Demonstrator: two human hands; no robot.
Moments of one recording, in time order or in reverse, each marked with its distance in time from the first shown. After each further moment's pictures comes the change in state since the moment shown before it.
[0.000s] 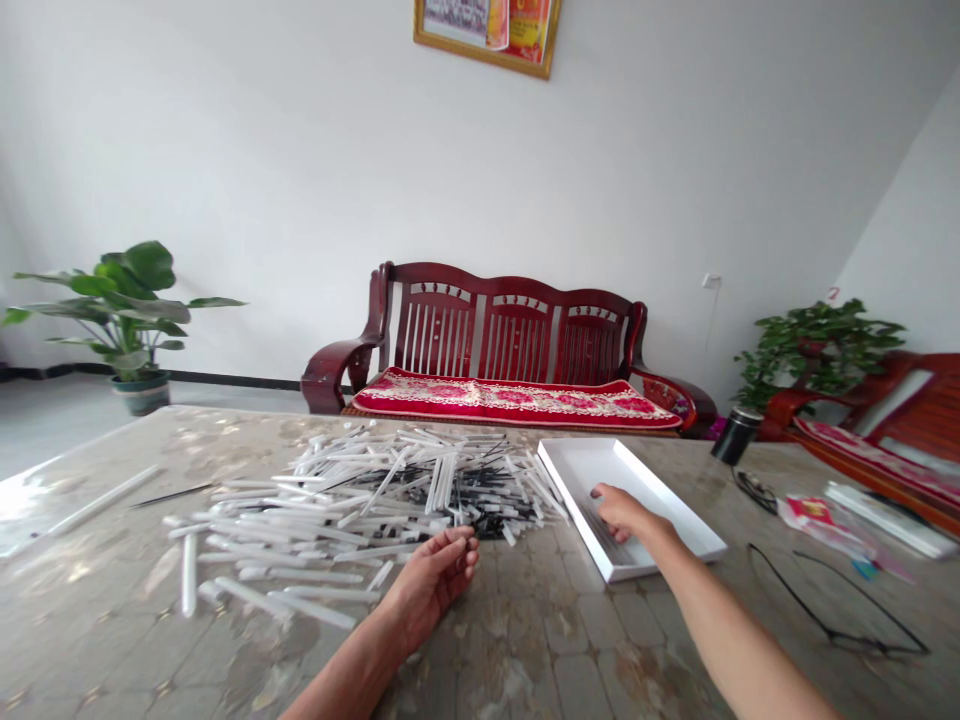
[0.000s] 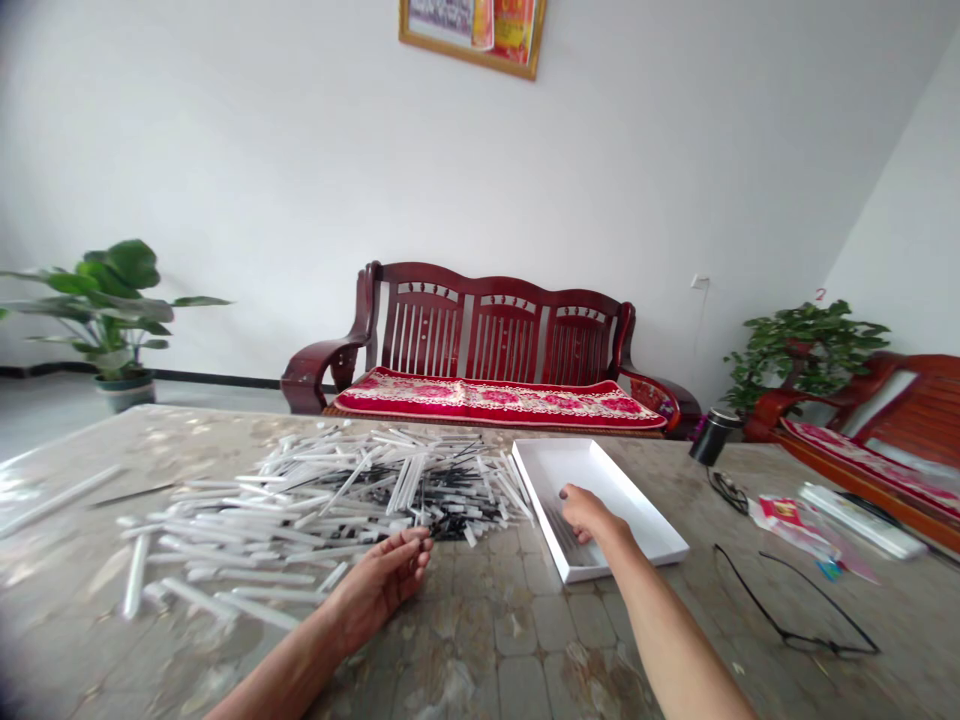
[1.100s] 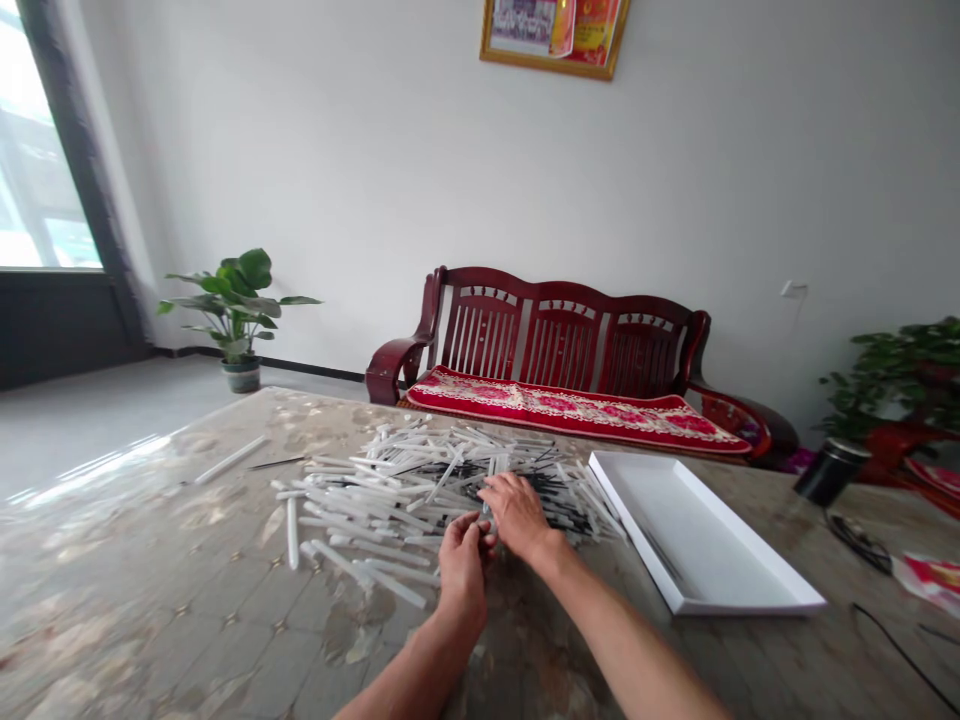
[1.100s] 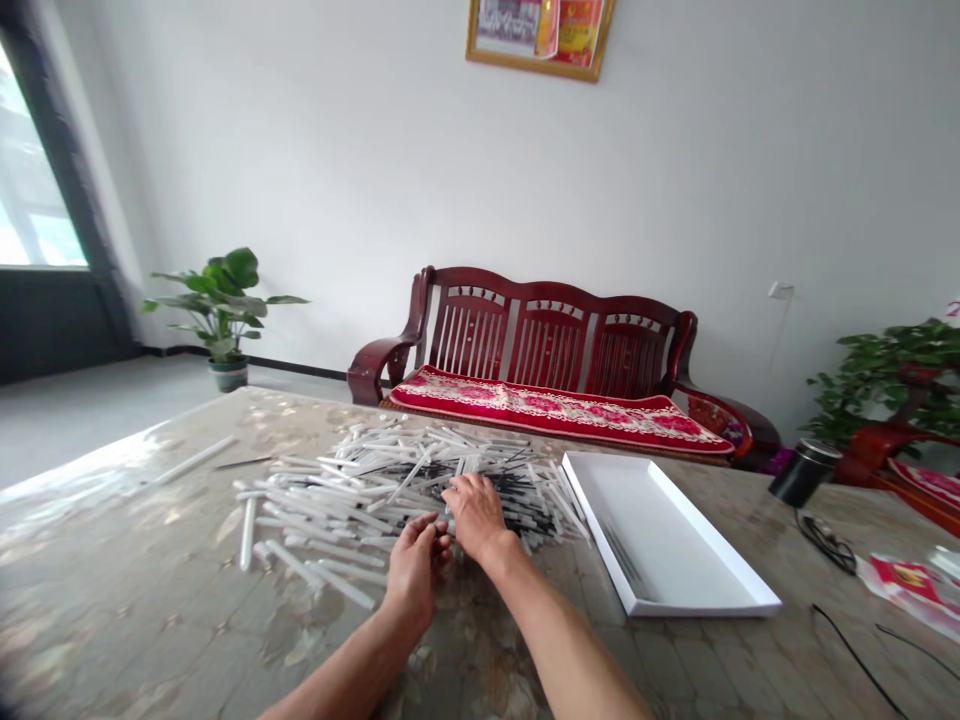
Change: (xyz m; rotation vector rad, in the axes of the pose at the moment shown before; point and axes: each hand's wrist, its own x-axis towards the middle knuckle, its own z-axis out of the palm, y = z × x) left_hand 0.010 0.003 -0.008 -0.140 0.428 0.430; right_hand -0.091 -0.219 0.119 -0.412 0.360 -1.066
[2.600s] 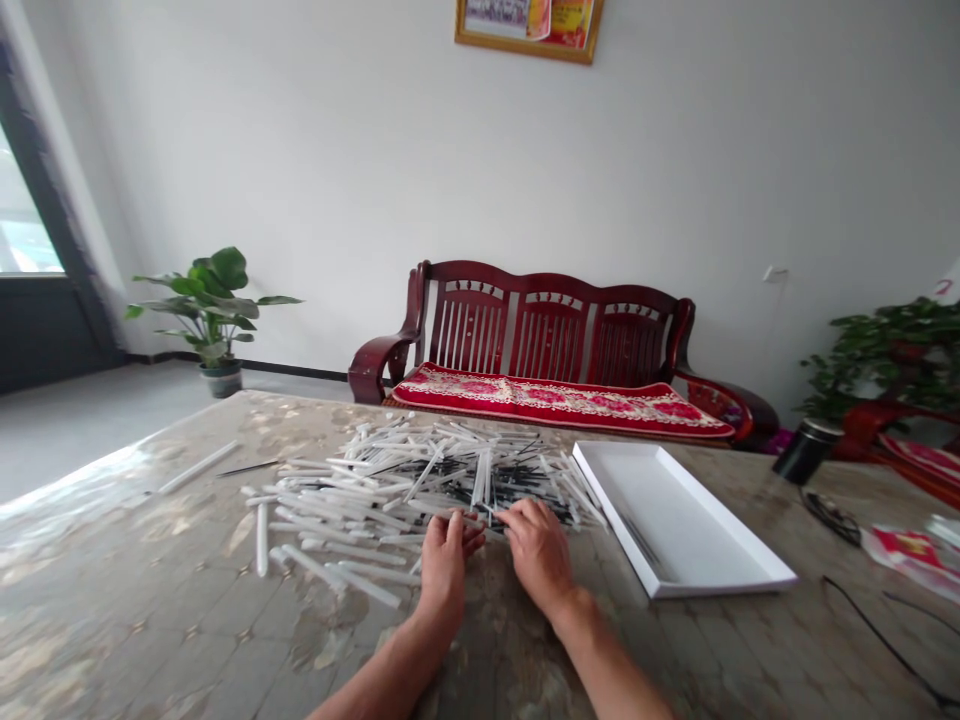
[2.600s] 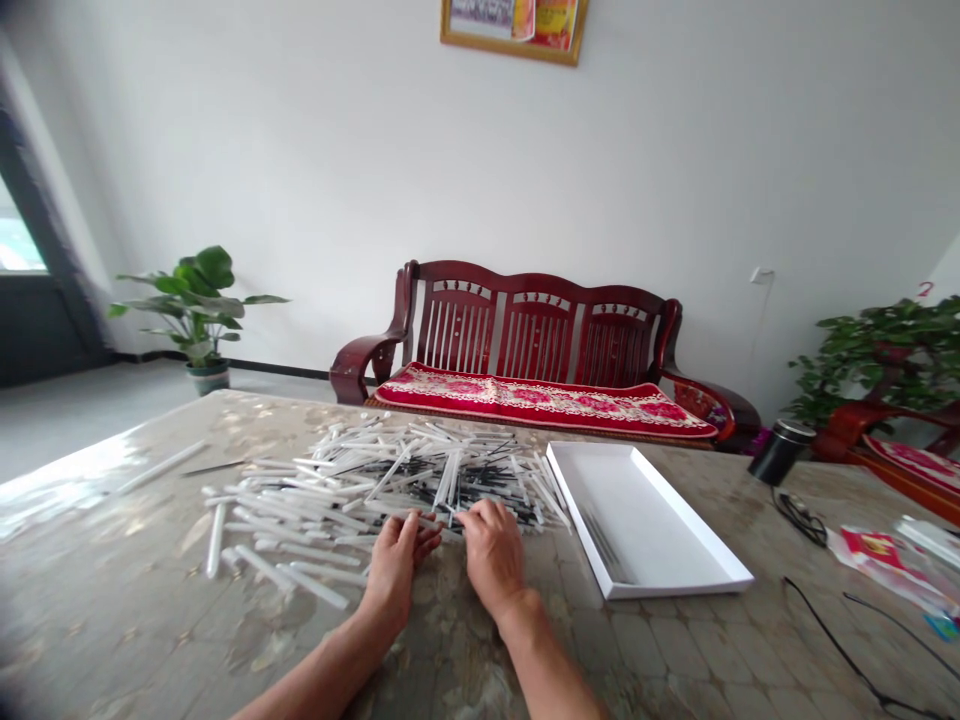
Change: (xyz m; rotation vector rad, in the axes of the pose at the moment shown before) left_hand 0.006 -0.009 -0.004 0.154 -0.113 0.123; right_hand -0.079 0.012 0.007 0.176 0.371 0.211
